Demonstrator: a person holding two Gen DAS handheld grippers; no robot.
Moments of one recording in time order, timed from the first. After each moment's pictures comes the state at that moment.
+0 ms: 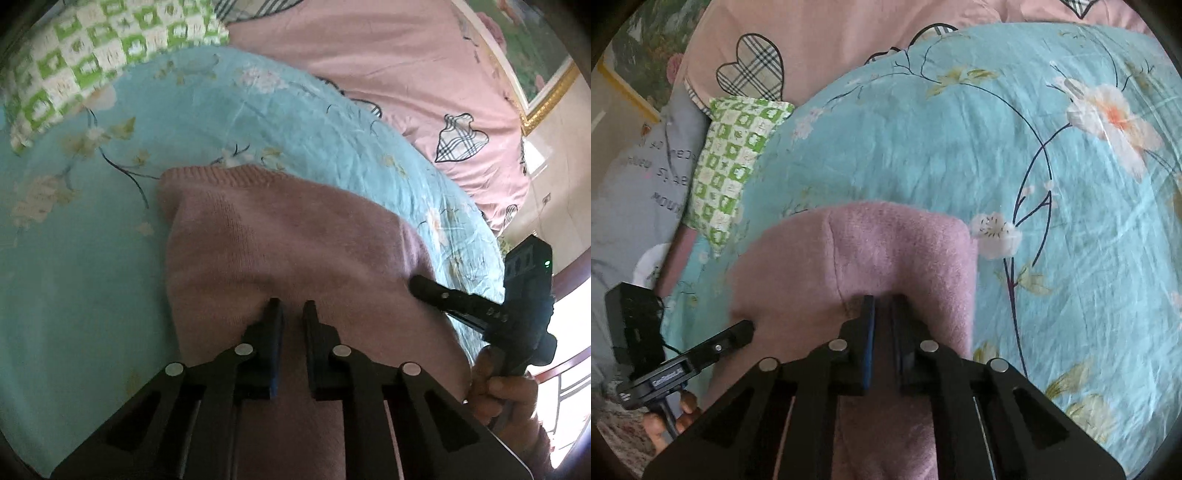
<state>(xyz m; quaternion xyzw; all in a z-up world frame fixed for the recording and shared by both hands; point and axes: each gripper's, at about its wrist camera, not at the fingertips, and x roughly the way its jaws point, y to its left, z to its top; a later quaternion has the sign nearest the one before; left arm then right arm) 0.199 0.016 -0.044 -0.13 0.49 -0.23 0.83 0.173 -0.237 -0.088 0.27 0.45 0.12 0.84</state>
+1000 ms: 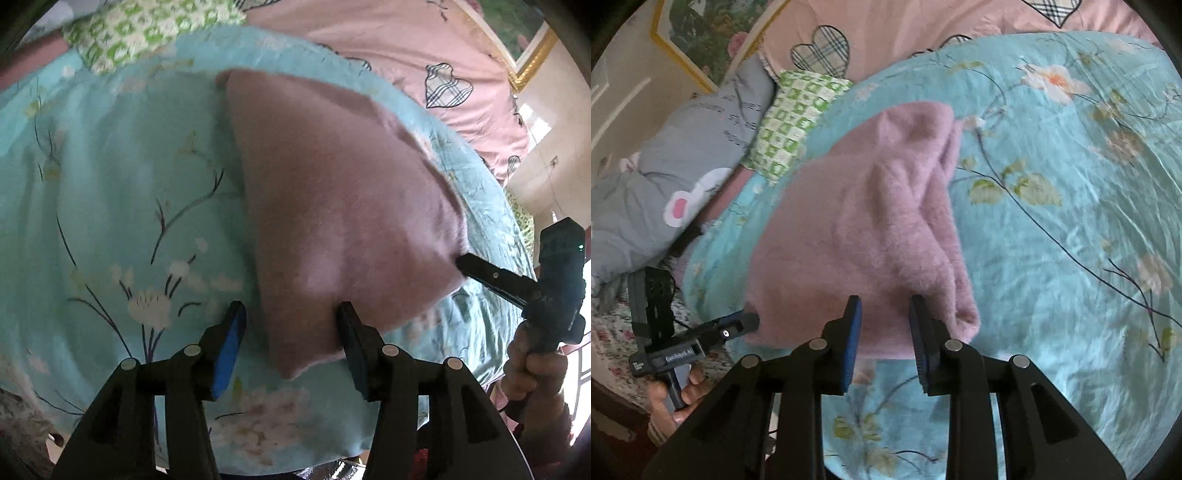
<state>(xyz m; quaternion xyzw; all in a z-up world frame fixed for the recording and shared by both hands) 0.021 0.057 -0.068 -0.09 0.52 -0.20 0.82 -0.002 -0.227 -0.090 0.23 0.43 0.16 0.86</state>
